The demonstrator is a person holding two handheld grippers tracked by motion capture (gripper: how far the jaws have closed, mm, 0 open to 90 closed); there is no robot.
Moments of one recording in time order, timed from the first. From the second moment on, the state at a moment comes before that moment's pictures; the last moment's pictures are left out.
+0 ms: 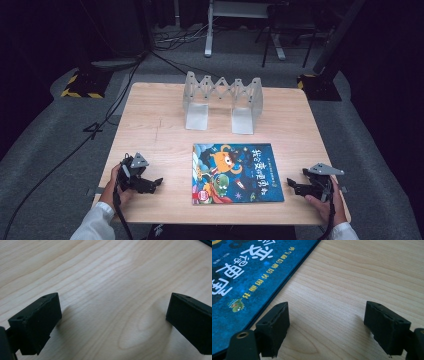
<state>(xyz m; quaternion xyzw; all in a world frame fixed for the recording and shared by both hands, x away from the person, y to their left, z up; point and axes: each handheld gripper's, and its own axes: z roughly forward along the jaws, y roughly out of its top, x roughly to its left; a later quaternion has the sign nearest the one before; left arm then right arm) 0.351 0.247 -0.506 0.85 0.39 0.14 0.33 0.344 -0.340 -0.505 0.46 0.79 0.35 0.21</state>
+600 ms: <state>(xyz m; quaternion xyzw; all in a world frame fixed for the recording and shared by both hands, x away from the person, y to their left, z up) 0.337 0.208 -0.506 0.88 0.32 0.11 0.34 0.332 -0.324 -0.500 0.38 0.82 0.39 0.16</state>
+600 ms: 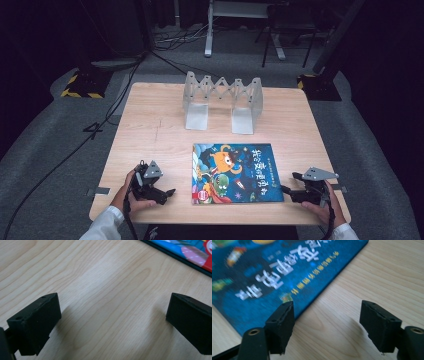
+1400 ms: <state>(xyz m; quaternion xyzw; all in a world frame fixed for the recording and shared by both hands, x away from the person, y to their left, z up) 0.337 0.159 -0.506 0.90 0.25 0.09 0.34 0.343 -0.276 -0.498 0.34 0.86 0.37 0.10</state>
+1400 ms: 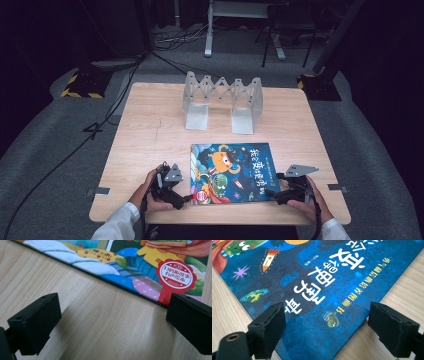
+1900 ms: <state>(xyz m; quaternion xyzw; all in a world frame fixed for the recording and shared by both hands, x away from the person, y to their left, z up) 0.312 0.171 -0.506 0.90 0.24 0.08 0.34 0.370 -0.244 -0.495 0.30 0.87 0.36 0.11</state>
